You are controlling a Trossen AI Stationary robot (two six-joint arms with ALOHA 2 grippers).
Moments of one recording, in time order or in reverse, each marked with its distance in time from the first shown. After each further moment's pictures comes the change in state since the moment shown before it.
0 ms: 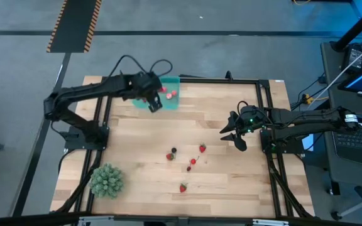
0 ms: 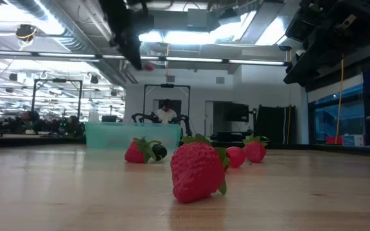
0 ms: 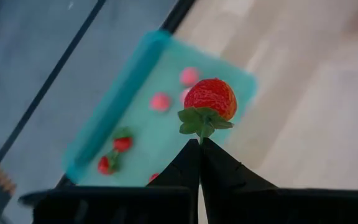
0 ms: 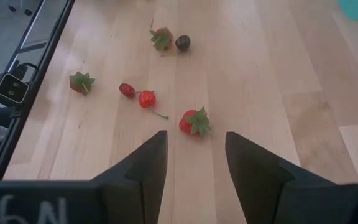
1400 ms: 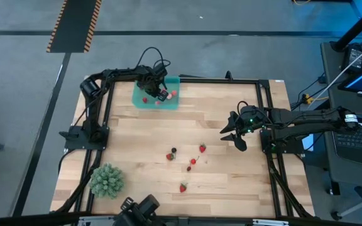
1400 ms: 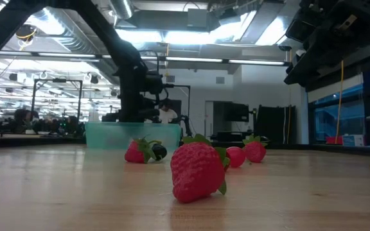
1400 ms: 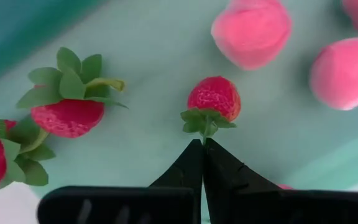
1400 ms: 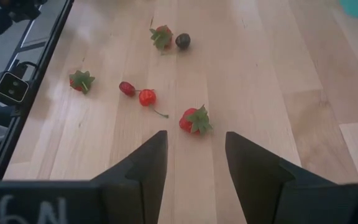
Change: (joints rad) left arm 0.401 0.552 0.000 0.168 0.327 -0.177; right arm 0.000 0.000 0.000 -0.006 0.000 0.001
